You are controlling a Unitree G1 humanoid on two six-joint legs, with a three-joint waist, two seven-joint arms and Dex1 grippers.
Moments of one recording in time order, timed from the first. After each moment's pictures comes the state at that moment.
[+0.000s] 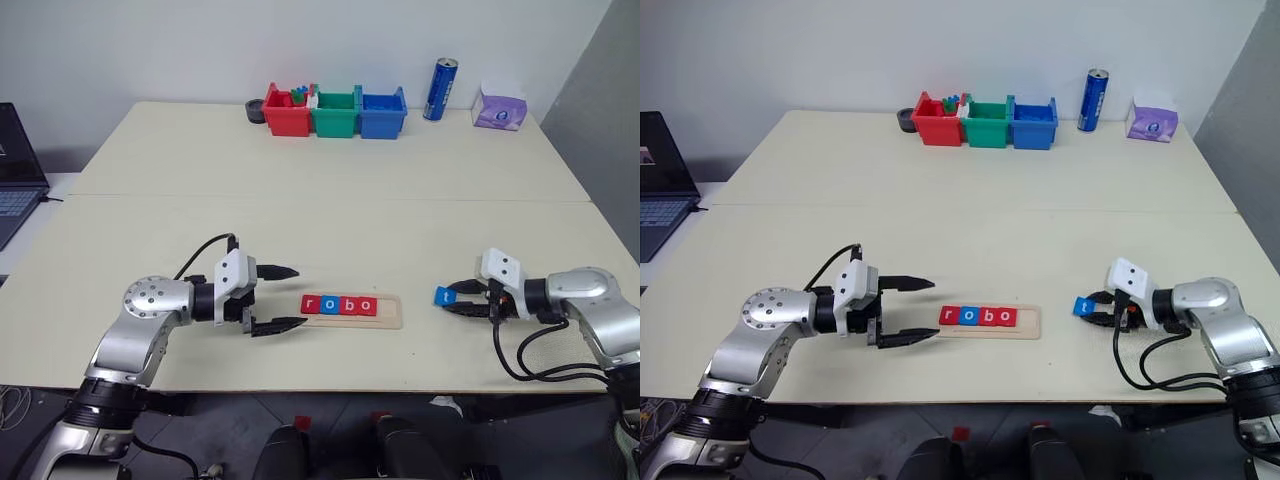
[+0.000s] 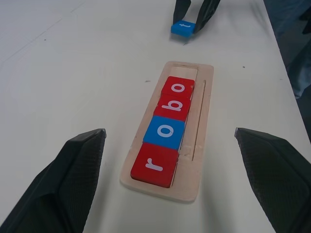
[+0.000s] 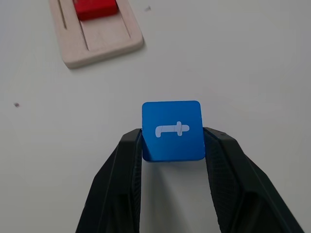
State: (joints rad) left arm -0.29 0.70 -0.05 -0.01 -0.36 0.14 -1.23; right arm -0.34 -0.86 0.10 0.01 0.22 0.33 1.18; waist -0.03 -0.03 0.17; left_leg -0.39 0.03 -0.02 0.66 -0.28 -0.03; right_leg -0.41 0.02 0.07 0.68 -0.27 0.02
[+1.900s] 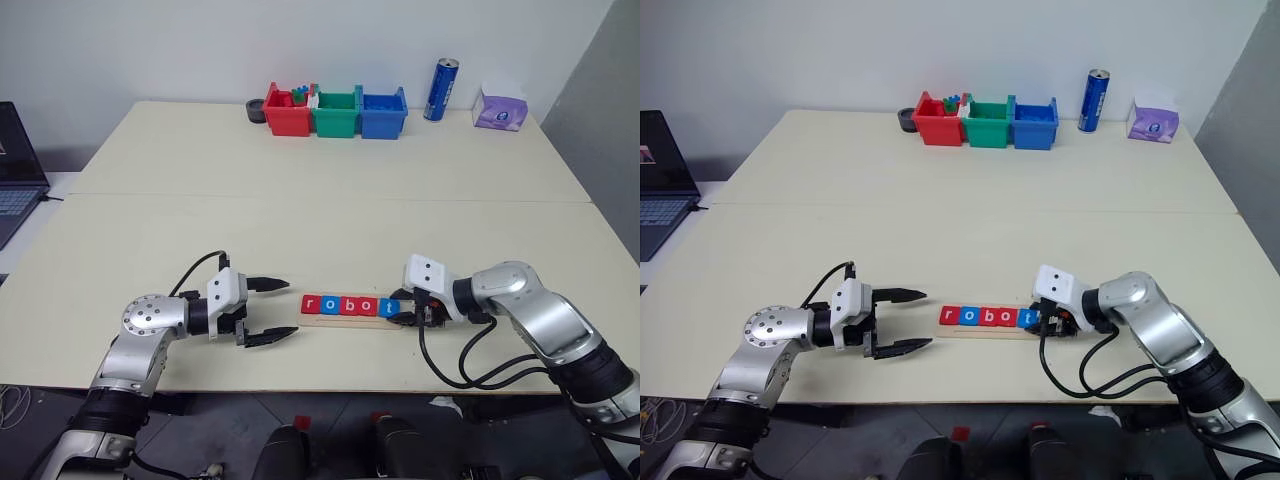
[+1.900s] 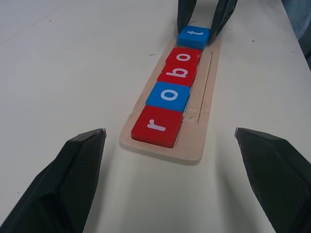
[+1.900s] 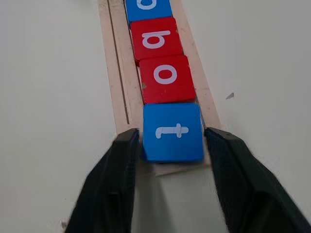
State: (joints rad) left arm -0.25 0.67 -0.05 0.19 -0.33 -0.10 -1.26; right arm -0.50 -0.71 0.39 -0.22 0.14 0.67 1.04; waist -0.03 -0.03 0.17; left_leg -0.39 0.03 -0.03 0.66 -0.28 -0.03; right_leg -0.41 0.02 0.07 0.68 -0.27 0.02
